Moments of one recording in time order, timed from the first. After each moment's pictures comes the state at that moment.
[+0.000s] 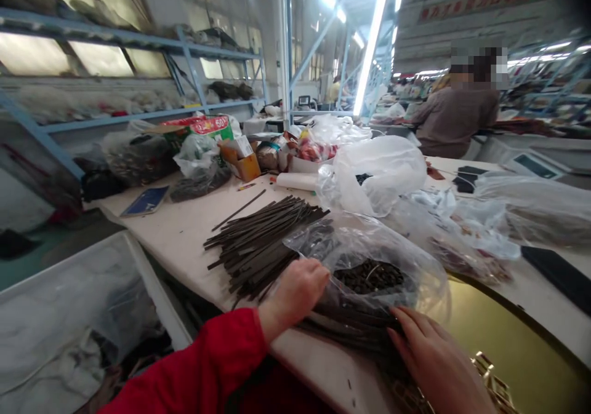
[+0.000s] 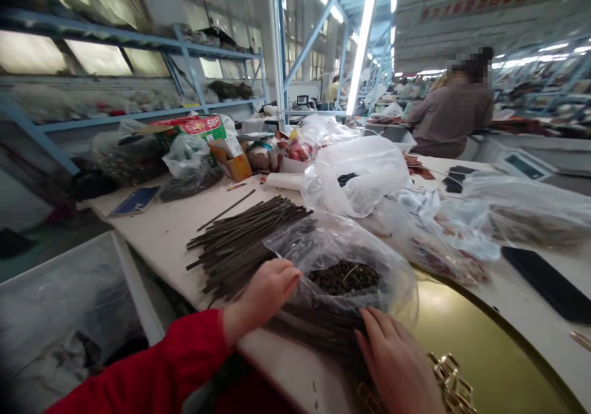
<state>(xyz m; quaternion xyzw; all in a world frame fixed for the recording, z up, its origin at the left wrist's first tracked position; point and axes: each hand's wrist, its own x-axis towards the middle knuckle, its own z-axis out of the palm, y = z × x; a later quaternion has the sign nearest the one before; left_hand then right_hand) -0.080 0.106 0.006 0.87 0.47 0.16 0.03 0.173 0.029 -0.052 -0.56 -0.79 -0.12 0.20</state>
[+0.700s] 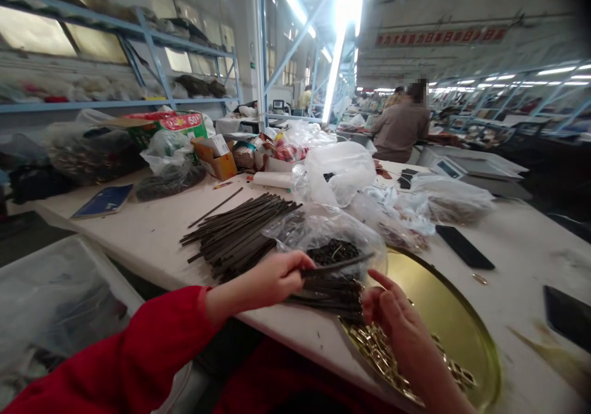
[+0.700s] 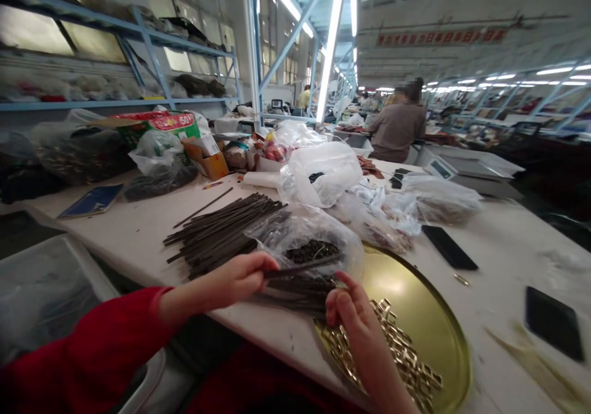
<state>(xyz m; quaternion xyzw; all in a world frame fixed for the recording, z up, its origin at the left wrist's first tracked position) -0.093 0.050 0.097 0.83 0.39 0.17 0.37 0.132 -0.027 0.025 -0.52 -0.45 0.43 0.59</state>
